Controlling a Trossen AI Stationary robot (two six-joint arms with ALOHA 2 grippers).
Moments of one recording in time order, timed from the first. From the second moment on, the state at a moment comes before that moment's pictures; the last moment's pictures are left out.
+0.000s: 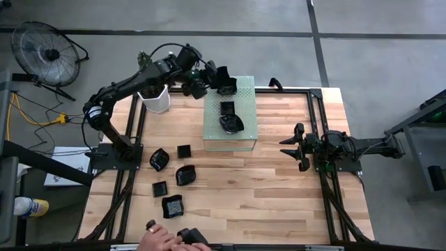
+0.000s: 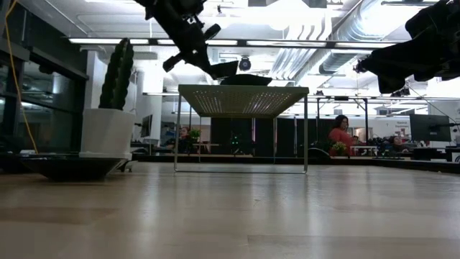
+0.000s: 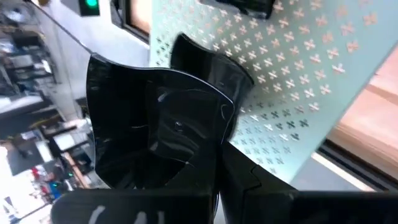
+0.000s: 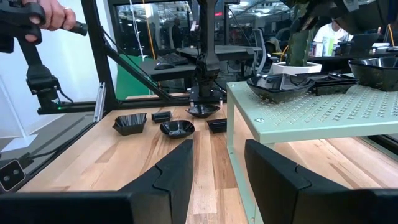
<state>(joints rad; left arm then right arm) 0.63 1.61 1.57 -0.67 0.10 1.86 0.05 0.03 0.01 0.03 0.05 0.08</state>
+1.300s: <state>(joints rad) 0.62 1.73 1.57 -0.58 0.11 2.06 0.05 0.03 0.01 0.03 0.05 0.08</state>
